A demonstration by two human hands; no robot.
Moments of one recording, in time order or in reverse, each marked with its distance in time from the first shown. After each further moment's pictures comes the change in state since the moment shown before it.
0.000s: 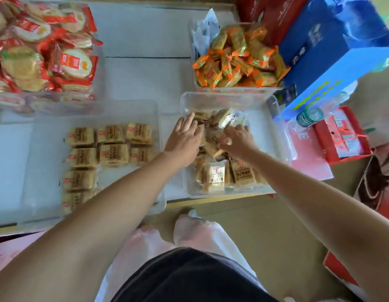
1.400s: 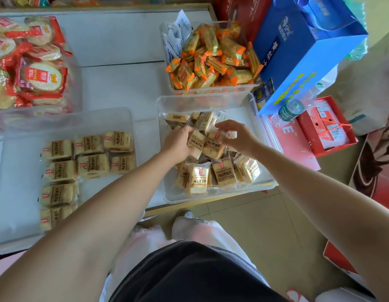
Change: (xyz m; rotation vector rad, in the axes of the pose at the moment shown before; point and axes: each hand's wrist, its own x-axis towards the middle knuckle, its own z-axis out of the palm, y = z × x) left_hand 0.038 0.035 0.001 -0.601 -0.009 -0.215; right_hand 0.004 0.073 -0.015 0.657 0.036 -0.134
